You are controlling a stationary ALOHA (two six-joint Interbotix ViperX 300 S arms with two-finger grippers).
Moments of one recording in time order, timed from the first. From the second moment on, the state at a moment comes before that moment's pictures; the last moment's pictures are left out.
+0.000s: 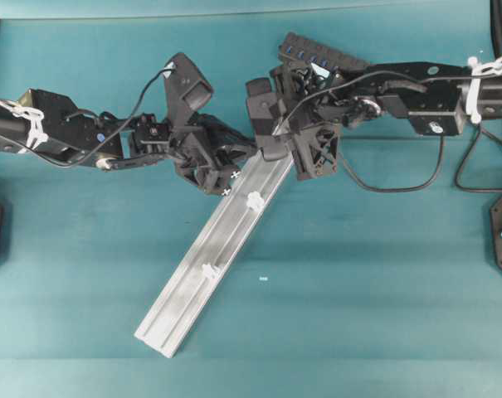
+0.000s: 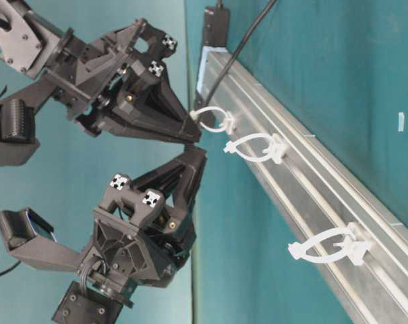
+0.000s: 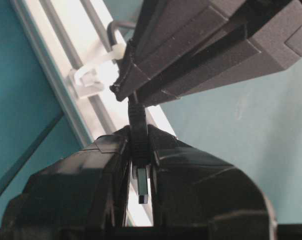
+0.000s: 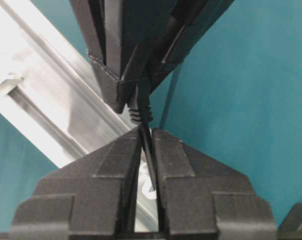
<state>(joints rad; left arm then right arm) 0.23 0.15 0.67 0.02 -0.38 -0.46 -0.32 0.11 0.46 0.18 0.41 -0.79</state>
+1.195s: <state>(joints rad) 0.21 -0.09 0.81 0.02 -0.23 -0.45 -0.30 0.14 0.43 0.06 0.53 -0.92</state>
